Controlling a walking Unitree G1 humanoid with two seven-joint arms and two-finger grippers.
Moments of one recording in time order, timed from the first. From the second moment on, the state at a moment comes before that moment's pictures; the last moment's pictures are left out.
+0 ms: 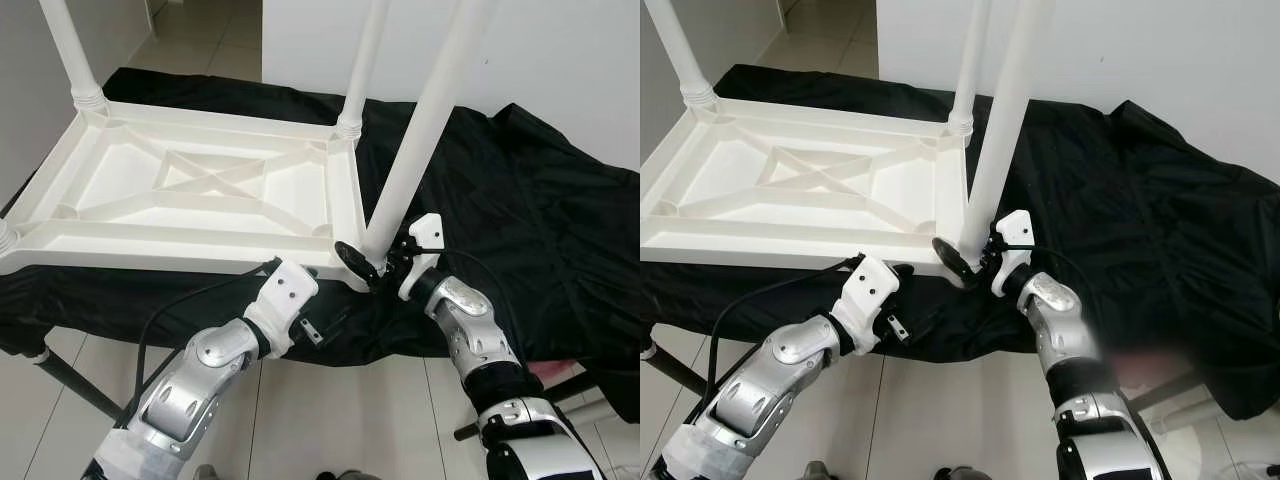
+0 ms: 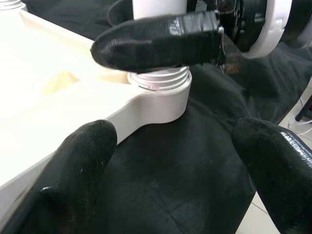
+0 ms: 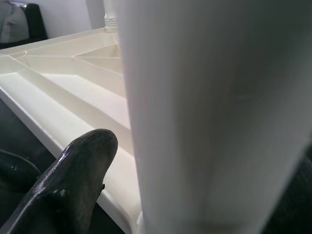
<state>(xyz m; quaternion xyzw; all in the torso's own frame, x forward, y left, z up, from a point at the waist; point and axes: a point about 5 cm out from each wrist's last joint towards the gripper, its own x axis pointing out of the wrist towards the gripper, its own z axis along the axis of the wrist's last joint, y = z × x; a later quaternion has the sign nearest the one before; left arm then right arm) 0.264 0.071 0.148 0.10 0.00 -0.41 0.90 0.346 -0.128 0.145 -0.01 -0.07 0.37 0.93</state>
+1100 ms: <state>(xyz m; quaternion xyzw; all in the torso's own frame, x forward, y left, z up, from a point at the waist) 0.266 0.077 0.155 0.10 0.00 -0.40 0.91 0.339 -0.110 0.138 0.06 -0.08 0.10 0.99</state>
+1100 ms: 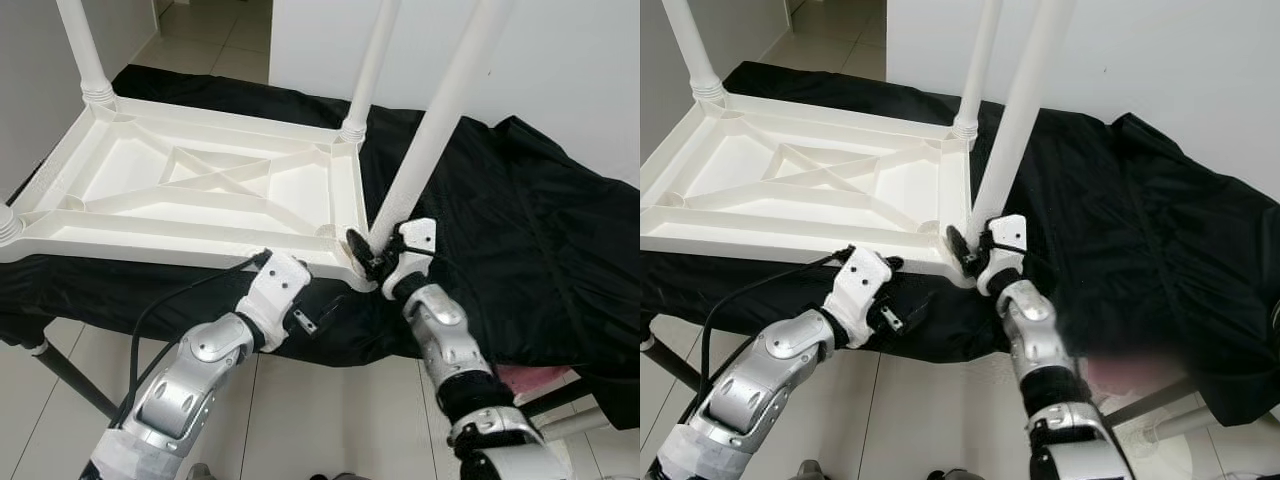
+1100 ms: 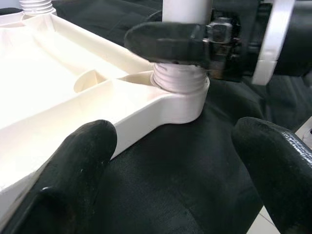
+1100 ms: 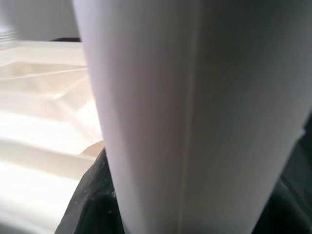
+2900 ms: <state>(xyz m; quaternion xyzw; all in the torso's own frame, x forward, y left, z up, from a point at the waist) 0.262 0.075 0.159 0.08 -0.04 -0.39 0.91 0.311 -0.110 0.142 0.07 -0.11 0.15 0.98</state>
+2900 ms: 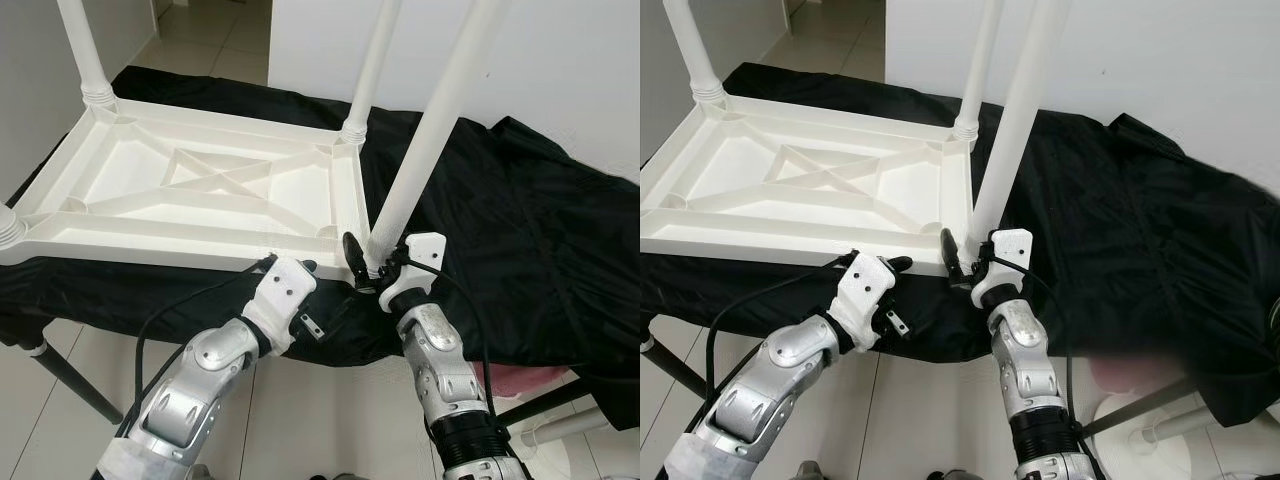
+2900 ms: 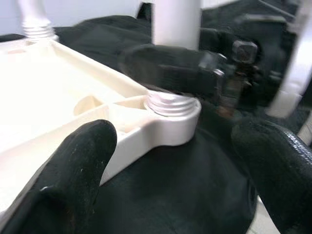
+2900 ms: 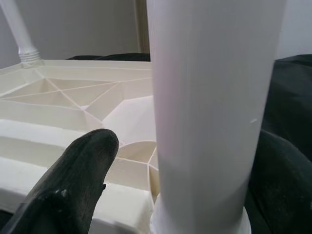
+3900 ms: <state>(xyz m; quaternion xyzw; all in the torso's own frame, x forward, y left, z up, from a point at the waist) 0.258 0.072 0.156 0.10 -0.04 -0.41 0.91 0.339 -0.130 0.146 -0.04 -0.08 0.33 0.94</state>
